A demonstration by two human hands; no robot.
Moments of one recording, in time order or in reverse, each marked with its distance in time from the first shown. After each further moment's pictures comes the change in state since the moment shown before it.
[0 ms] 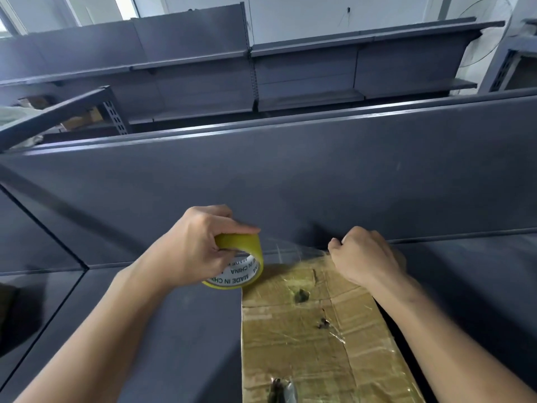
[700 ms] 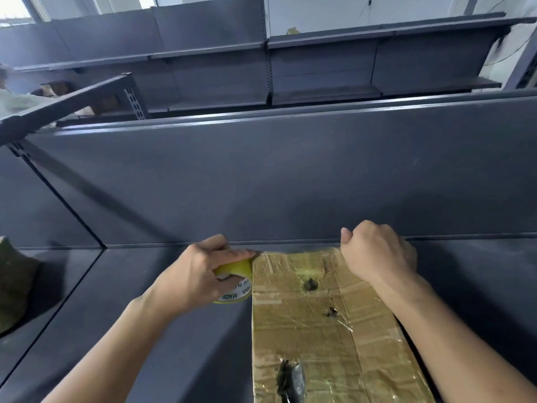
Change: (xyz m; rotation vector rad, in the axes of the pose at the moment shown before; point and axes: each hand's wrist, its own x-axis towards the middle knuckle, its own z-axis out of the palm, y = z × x) left_hand -0.065 -0.034 0.055 -0.022 0.013 -0.065; right_hand -0.016 -0.006 -0.002 -0.127 0.096 -0.085
